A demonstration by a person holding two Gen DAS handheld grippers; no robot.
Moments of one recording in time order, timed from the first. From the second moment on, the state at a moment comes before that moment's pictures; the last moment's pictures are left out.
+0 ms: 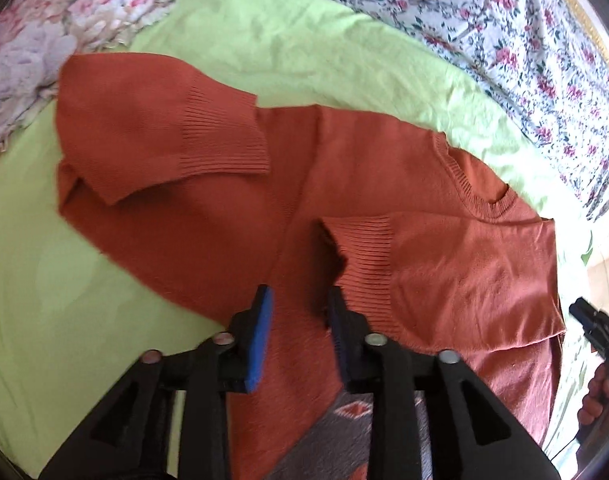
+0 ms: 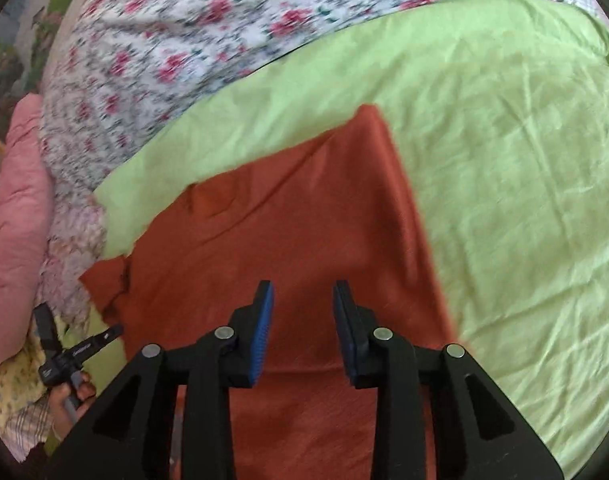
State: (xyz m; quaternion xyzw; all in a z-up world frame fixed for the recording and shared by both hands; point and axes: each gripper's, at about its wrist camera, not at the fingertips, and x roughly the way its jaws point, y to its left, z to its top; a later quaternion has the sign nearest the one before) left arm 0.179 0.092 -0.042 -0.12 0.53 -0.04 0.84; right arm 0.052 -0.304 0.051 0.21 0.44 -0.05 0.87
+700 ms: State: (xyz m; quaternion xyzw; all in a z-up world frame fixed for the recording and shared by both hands) left arm 0.257 0.112 -0.053 0.08 0.51 0.05 0.85; right arm 0.044 -0.213 -0.001 0.24 0.50 0.02 0.83
